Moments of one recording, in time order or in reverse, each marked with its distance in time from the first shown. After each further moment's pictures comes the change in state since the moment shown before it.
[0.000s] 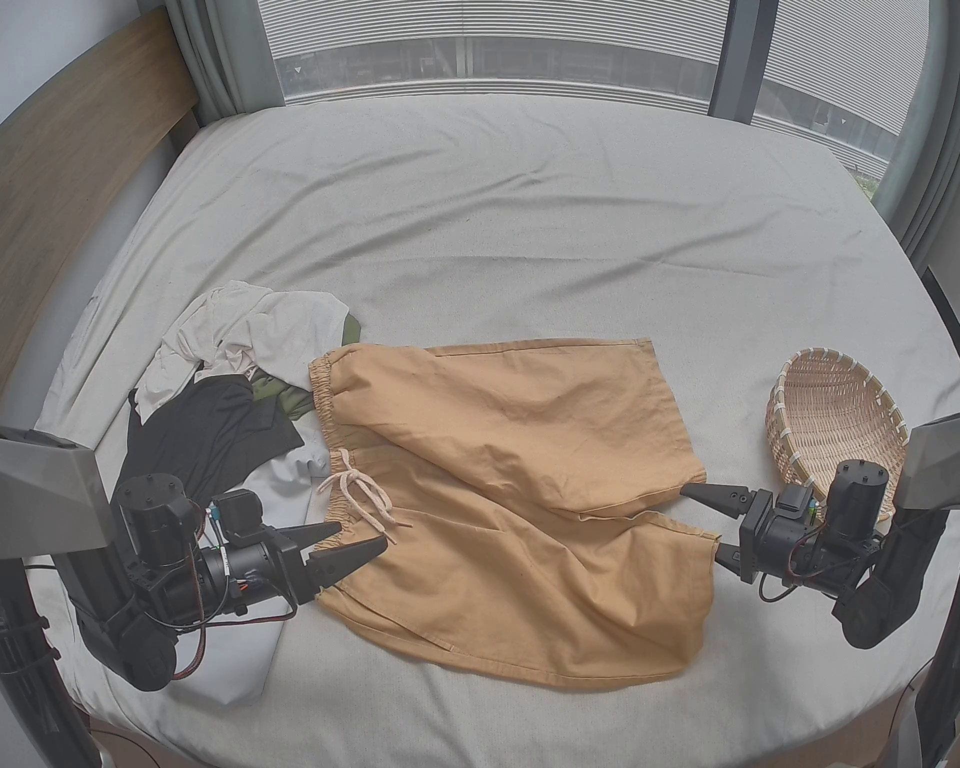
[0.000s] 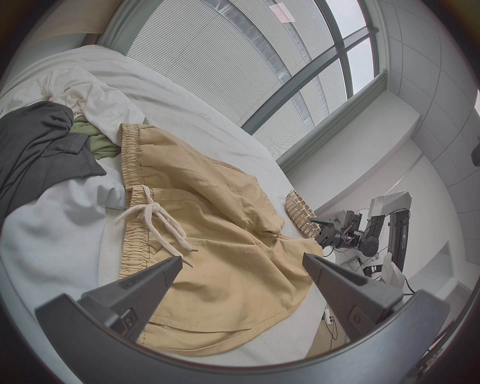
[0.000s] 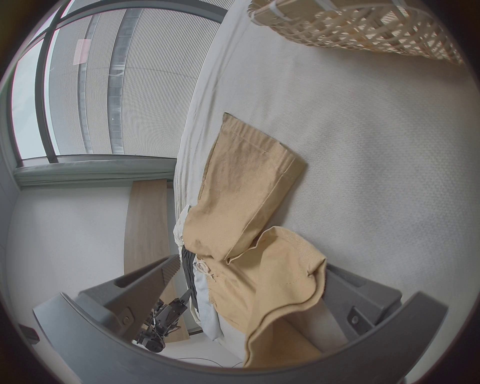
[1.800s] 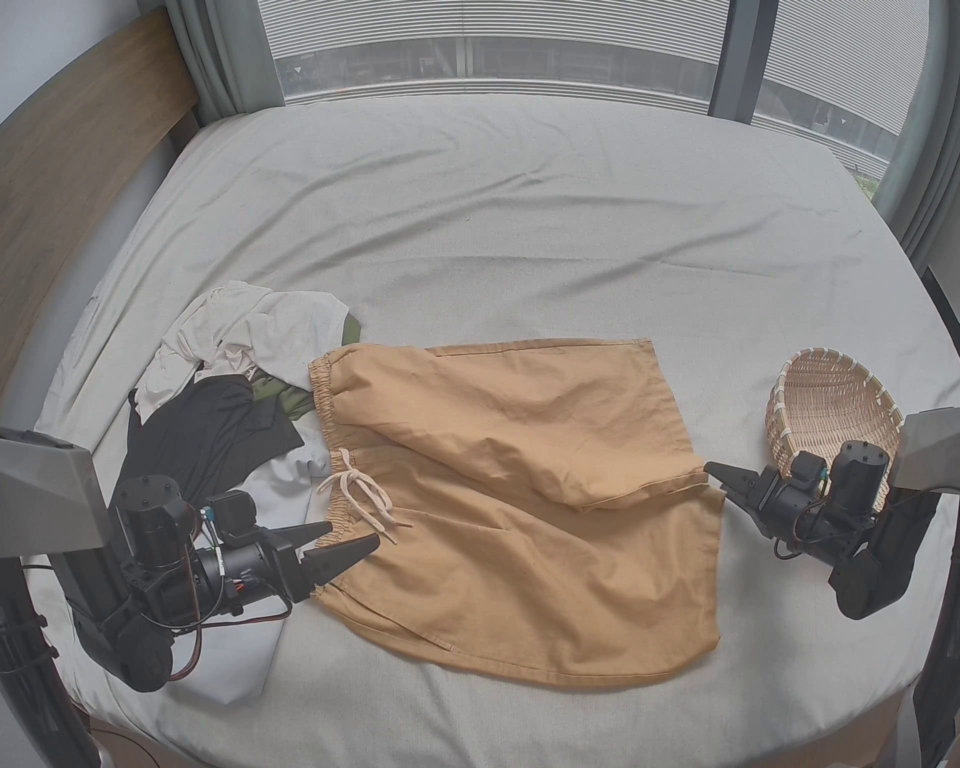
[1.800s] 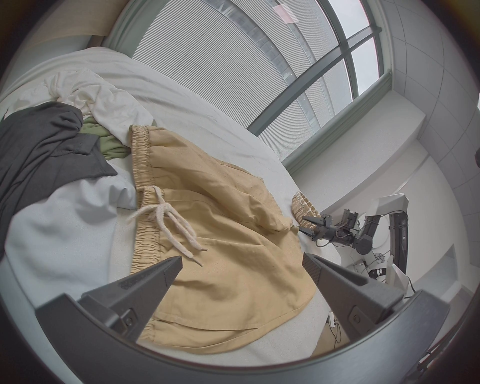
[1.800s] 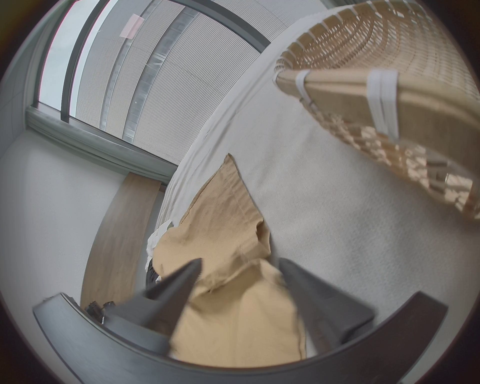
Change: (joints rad) left arm 0.022 -0.005 0.026 0.000 0.039 -0.001; right arm -0.105 0.069 -0.144 -0.001 -0.088 -0.309
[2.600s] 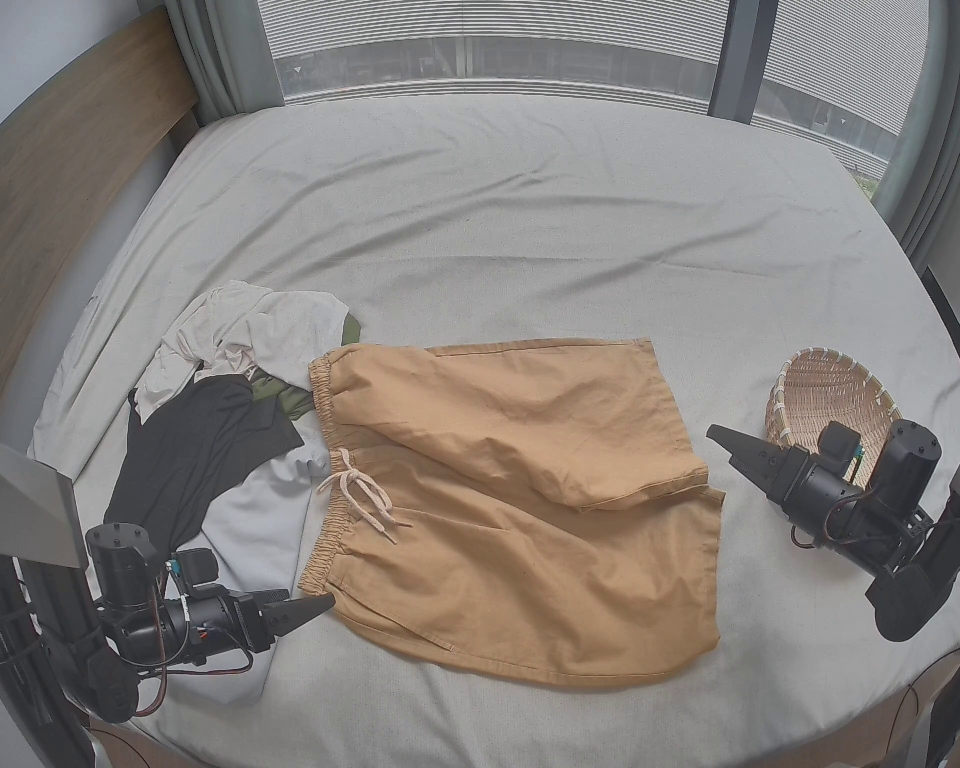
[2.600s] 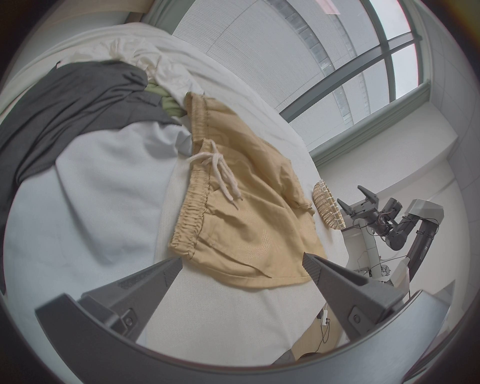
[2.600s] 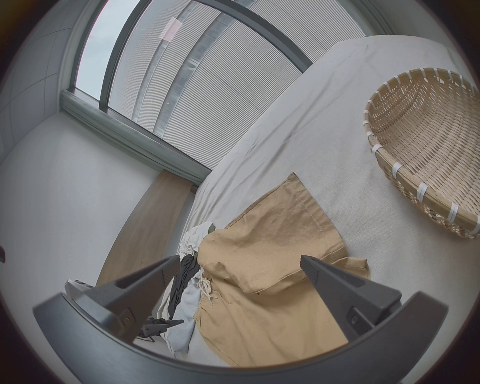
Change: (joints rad) left arm 0.104 0.011 0.226 0.000 -0.005 0.000; right arm 0.148 -0.324 0.152 0.001 -0.036 -0.027
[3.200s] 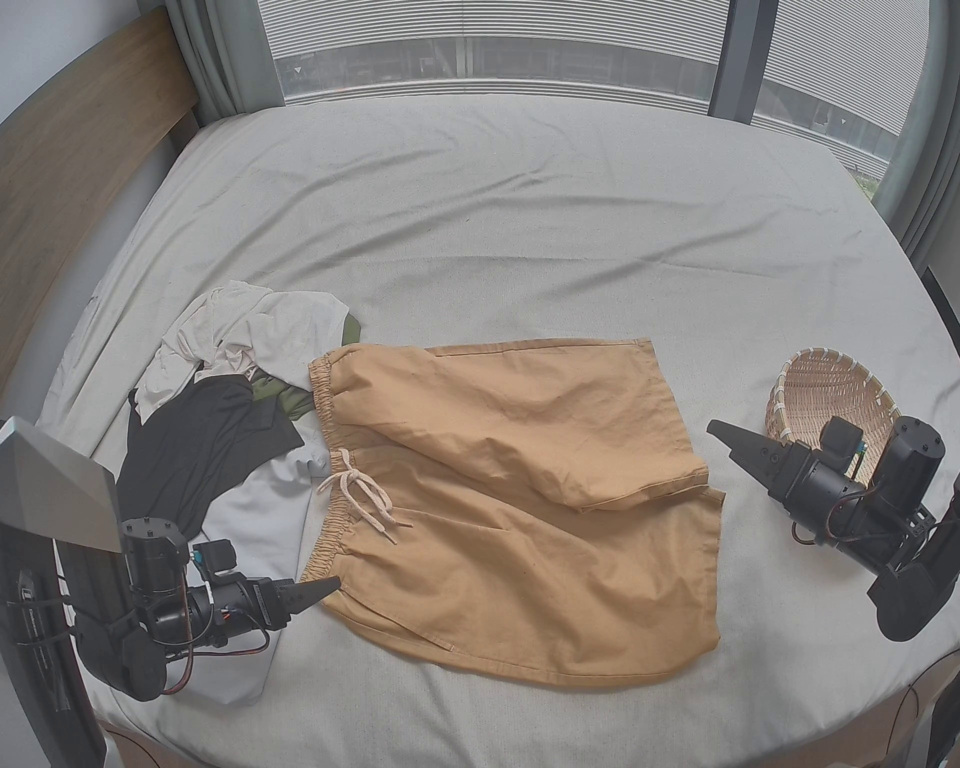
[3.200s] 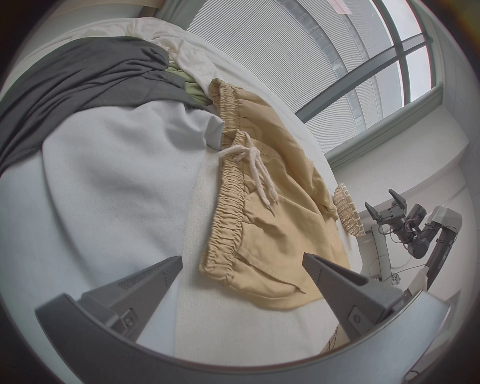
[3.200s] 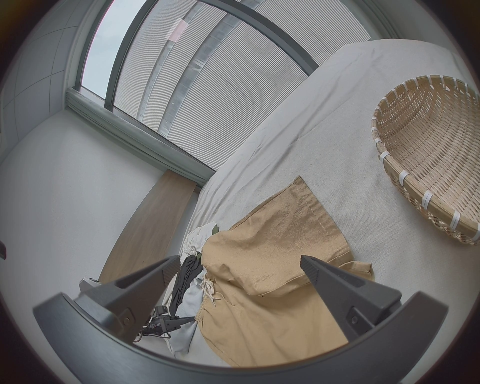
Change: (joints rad) left arm 0.023 0.167 -0.160 0.000 0.051 -0.012; right arm 0.005 -0.013 -0.005 0.000 -0.001 -0.007
